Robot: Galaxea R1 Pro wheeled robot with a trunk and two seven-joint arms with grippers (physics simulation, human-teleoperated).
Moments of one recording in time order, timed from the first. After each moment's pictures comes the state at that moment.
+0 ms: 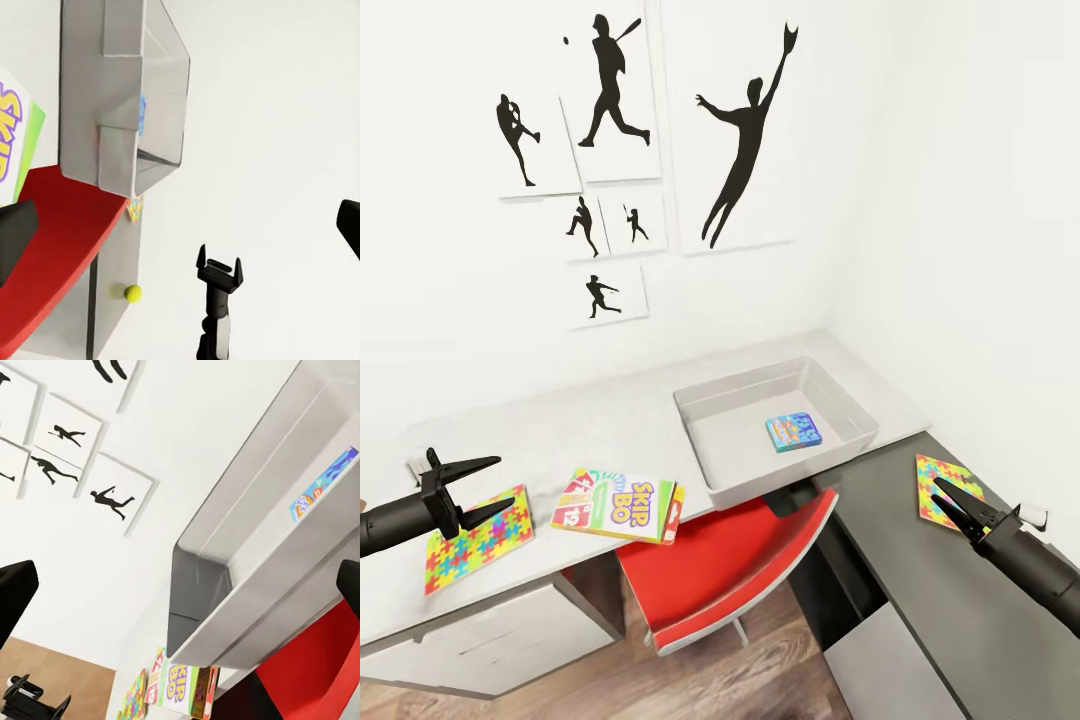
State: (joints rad) left arm -0.45 0.85 -0.25 -1.08 1.87 1.05 -0.55; right arm -0.22 -0.12 -0.68 -1.57 -0.70 0.95 0.88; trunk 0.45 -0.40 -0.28
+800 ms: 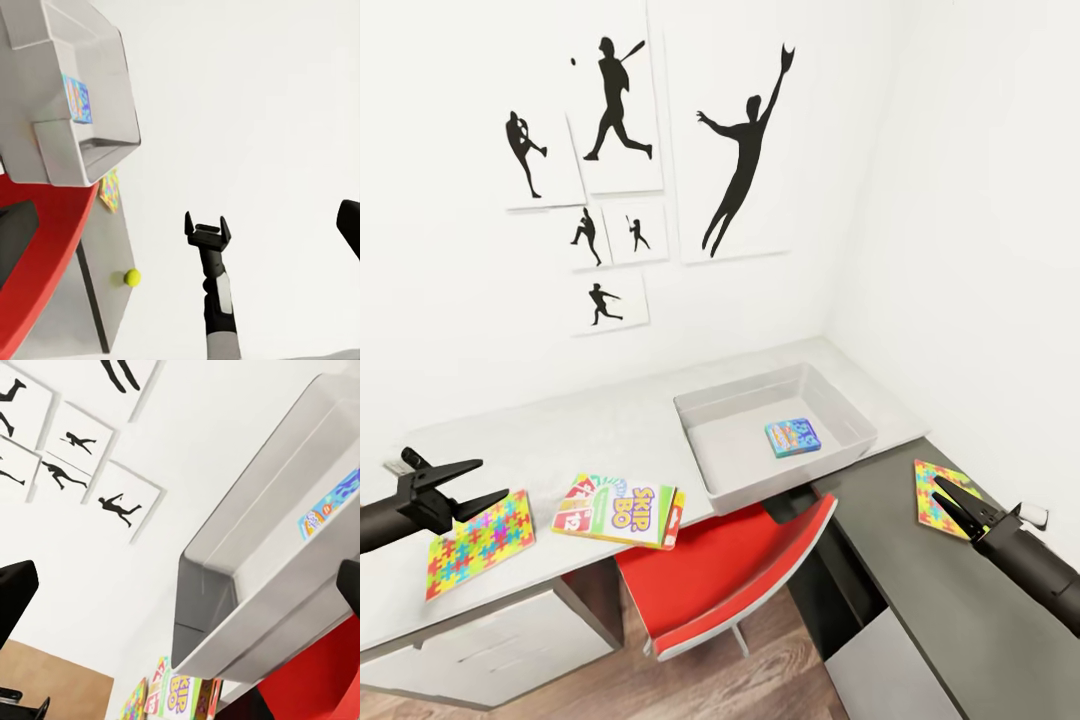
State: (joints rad) left arm -0.45 0.85 -0.22 -1.05 1.46 0.99 -1.05; right arm -0.22 -0.12 -0.68 -1.58 -0.70 0.92 0.88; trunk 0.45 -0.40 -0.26
